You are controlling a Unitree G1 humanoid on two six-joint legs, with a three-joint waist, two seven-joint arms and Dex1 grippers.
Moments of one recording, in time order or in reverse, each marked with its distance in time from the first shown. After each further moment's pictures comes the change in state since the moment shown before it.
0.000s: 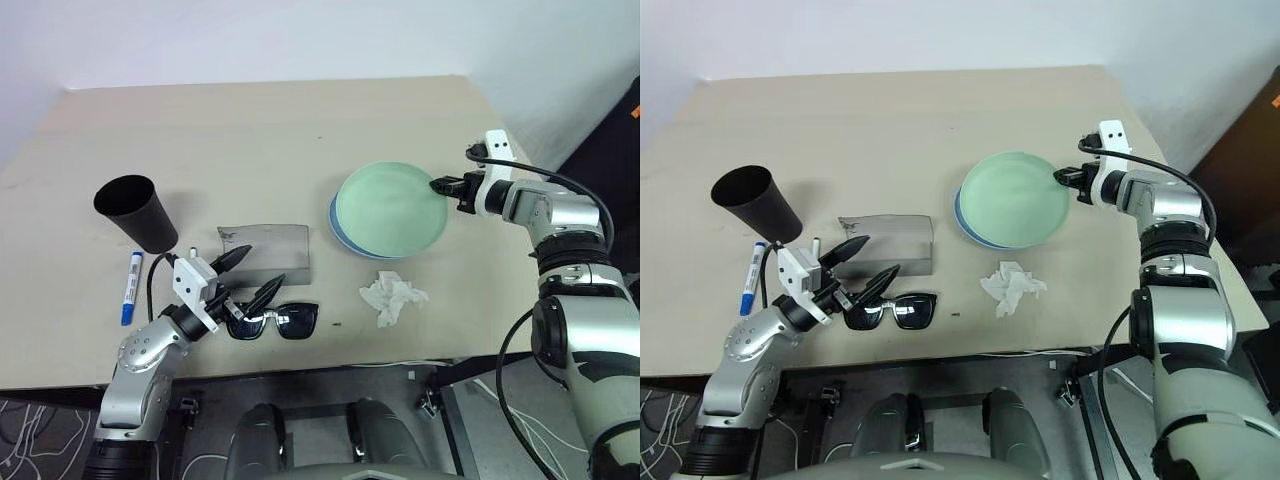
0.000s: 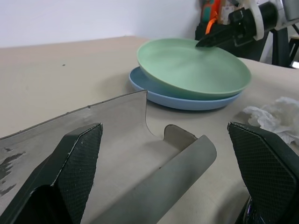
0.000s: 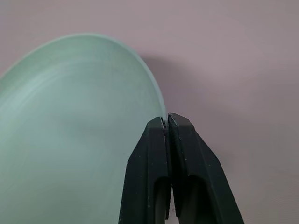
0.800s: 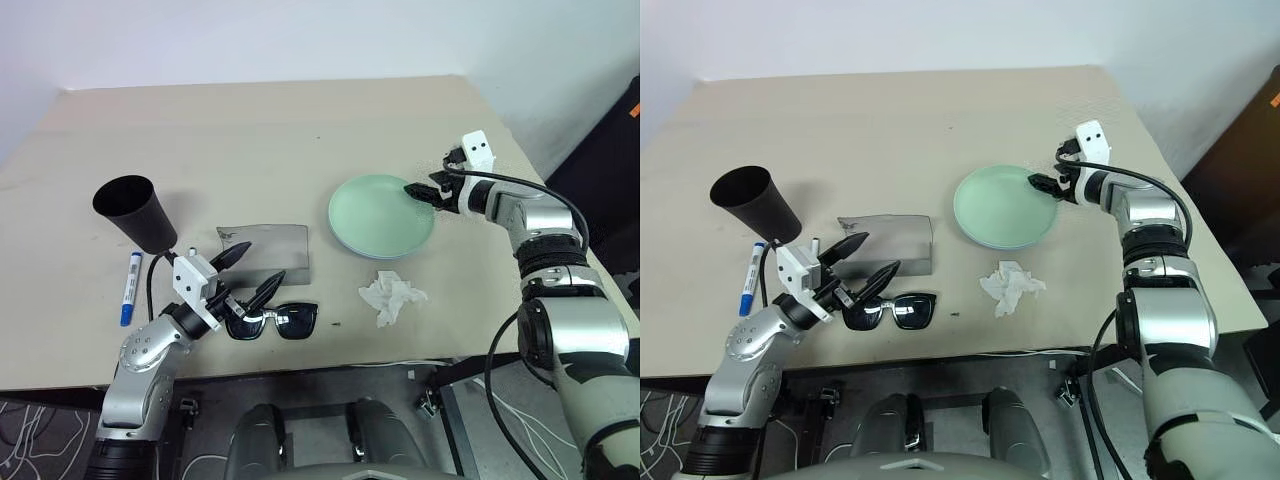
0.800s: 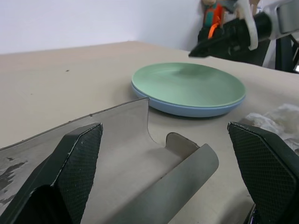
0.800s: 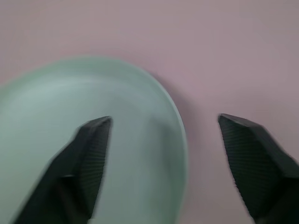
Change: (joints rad) left arm -0.001 -0.008 -0.004 -0.021 0.000 0.002 0.030; right arm 0.078 0.029 -0.017 -0.170 -0.002 -0.149 0.075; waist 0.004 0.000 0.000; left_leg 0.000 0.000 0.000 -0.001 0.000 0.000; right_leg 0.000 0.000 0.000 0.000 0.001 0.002
